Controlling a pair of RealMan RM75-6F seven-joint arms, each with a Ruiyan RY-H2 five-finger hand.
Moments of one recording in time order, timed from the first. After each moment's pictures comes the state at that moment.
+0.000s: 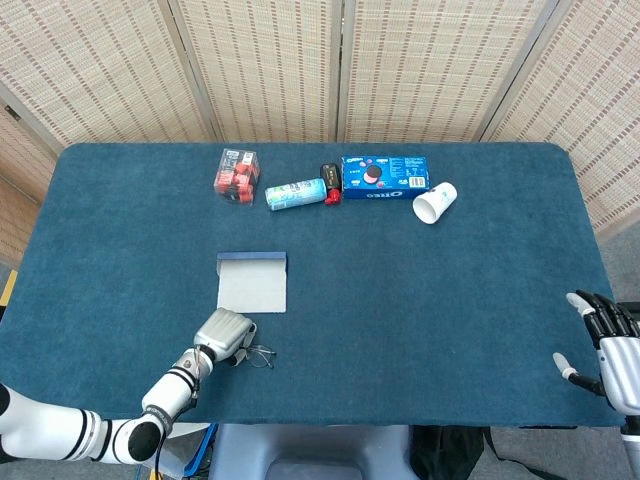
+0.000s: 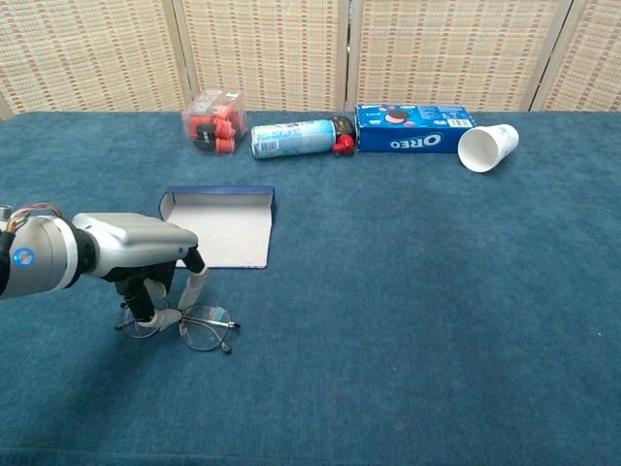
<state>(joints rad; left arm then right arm) -1.01 -1.45 0.06 -1.80 0.58 0.96 0.70 0.00 -1.04 0.04 -1.64 -1.54 1.54 0.08</state>
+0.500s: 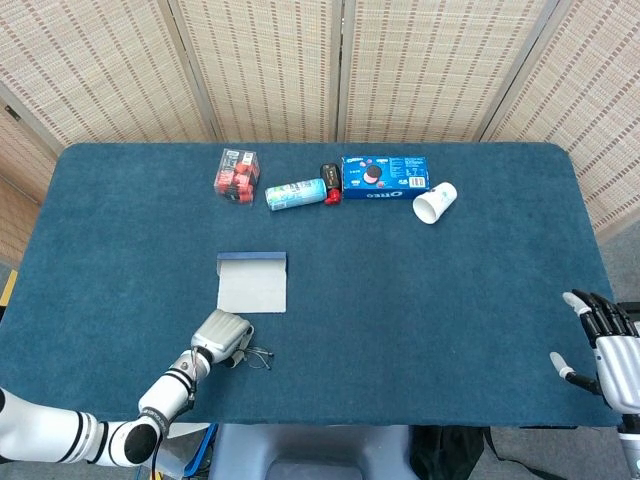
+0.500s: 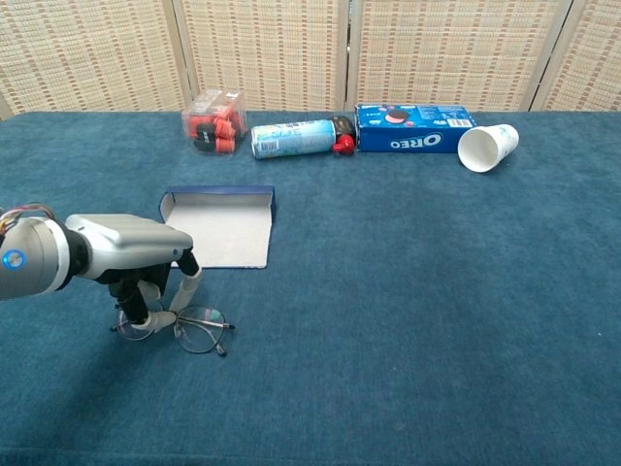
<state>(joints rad) -1.00 -1.44 0.07 -1.81 0.59 0.97 0.71 0.01 -1.05 0.04 -1.64 -1.55 1.53 0.07</state>
